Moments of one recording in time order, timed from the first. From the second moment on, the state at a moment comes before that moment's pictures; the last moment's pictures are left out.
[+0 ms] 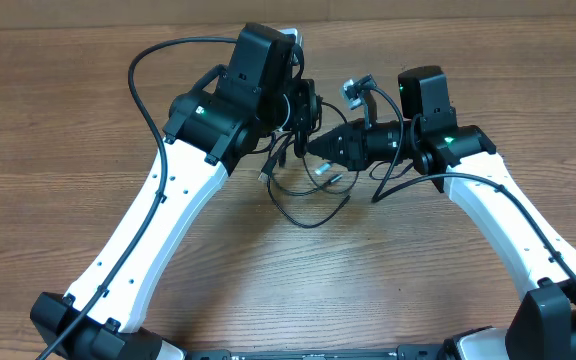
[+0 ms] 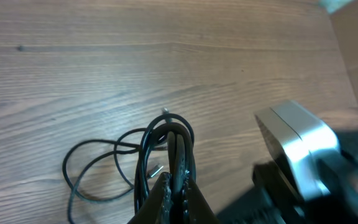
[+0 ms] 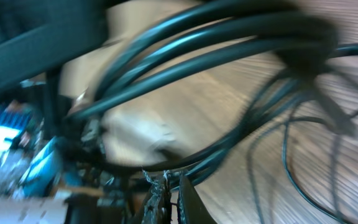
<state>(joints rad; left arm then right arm) -0.51 1.65 1.73 -0.87 0.12 -0.50 0.28 1.58 1.20 -0.42 -1.00 0.17</state>
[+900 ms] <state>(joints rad) -0.51 1.65 1.73 -0.99 0.09 -0.28 0.28 1.58 1.20 -0.42 -0.89 0.06</state>
